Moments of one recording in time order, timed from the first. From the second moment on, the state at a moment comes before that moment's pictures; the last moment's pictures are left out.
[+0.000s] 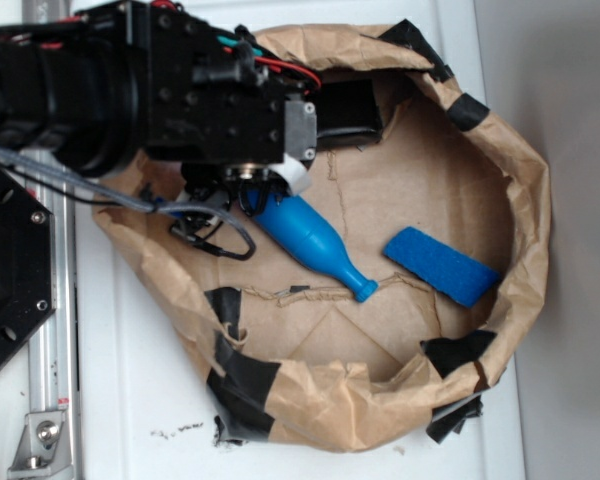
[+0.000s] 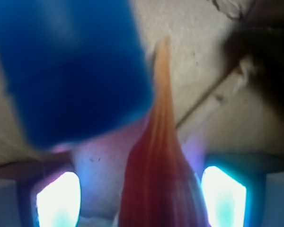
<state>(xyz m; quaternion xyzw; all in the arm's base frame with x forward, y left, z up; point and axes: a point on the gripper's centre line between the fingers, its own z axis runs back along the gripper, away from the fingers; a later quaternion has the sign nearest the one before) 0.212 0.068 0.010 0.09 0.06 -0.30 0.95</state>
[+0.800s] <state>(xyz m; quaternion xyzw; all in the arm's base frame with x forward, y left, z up) 0.228 0.073 0.009 0.11 0.06 -0.29 0.95</state>
